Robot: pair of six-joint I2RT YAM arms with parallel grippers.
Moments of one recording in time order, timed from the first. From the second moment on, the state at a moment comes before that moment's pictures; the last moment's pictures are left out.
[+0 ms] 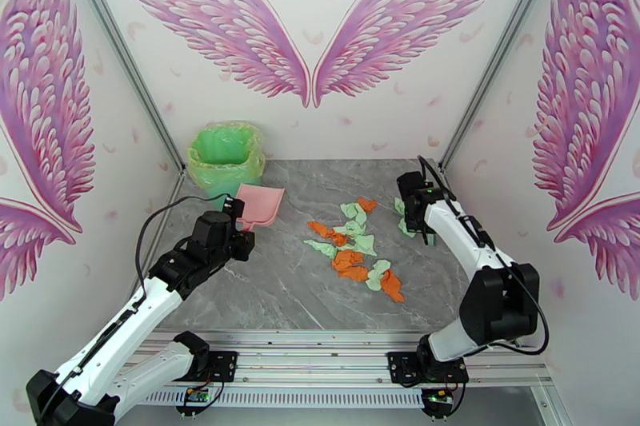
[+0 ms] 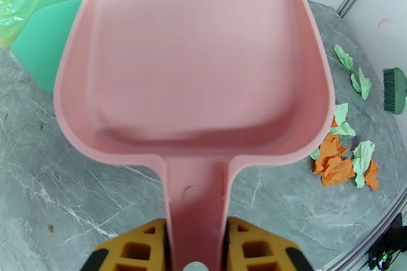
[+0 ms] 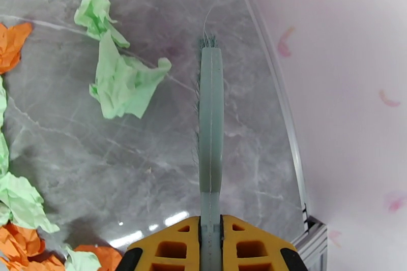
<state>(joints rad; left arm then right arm) -0.47 0.96 0.88 -0.61 -0.07 -0.29 0.11 1.60 1.35 -1.03 0.57 0.29</state>
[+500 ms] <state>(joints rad) -0.47 0.96 0.88 -0.61 -0.07 -0.29 0.18 1.92 1.54 -0.99 0.66 0.09</state>
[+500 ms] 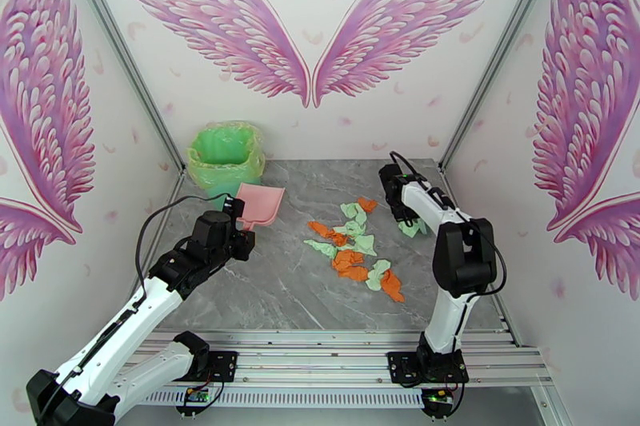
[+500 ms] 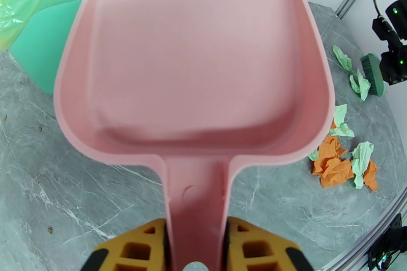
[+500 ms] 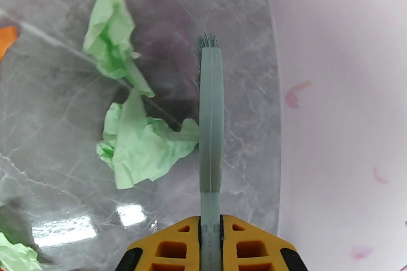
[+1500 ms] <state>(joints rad) -0.47 0.97 0.88 -0.60 -0.06 -0.29 0.47 1.62 1.50 -1.45 0.72 0.36</state>
